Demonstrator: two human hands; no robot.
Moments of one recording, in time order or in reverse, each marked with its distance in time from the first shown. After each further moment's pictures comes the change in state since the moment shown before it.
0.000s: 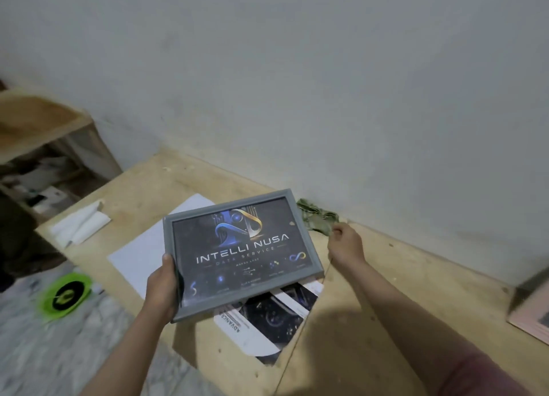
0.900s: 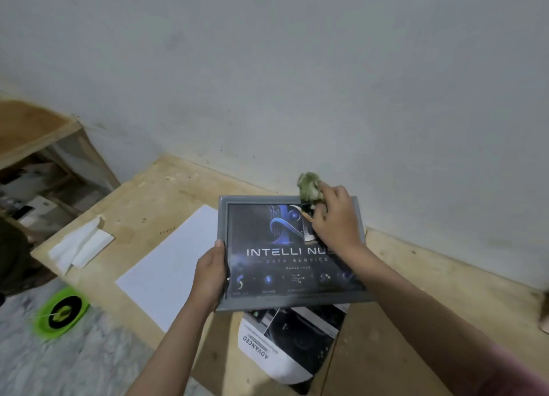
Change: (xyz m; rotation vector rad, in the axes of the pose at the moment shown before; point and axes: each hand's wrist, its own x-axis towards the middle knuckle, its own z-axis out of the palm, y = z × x) left_hand 0.046 0.046 0.030 0.072 -0.325 0.247; right_hand 0.008 -0.130 0.052 -0.138 0.212 -0.530
